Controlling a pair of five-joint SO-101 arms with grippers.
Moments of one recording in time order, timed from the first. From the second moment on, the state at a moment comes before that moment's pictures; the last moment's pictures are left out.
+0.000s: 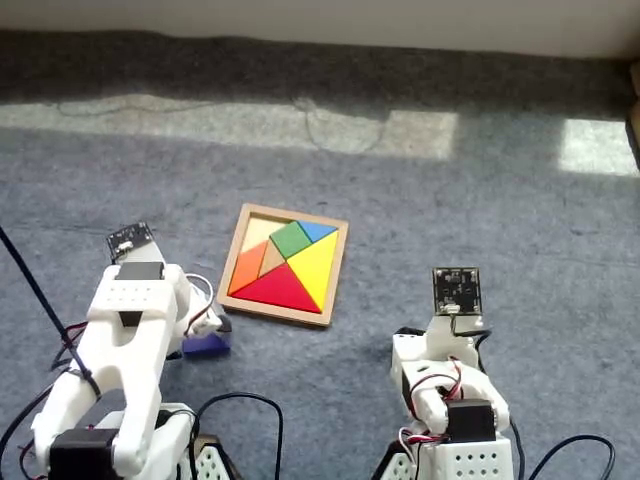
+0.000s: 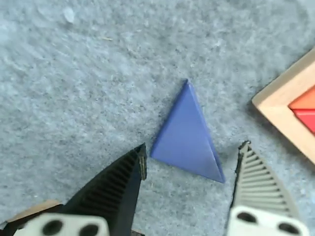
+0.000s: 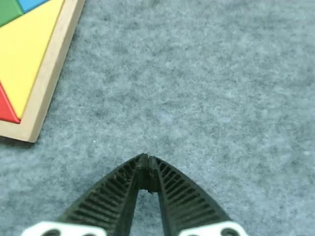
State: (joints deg) left arm -8.0 -24.4 60.0 66.2 36.3; right arm -9.9 -104.2 96.0 67.2 0.0
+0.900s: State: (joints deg) left arm -7.3 -25.6 66.0 58.2 39.4; right arm -9.9 -104.2 96.0 67.2 0.0
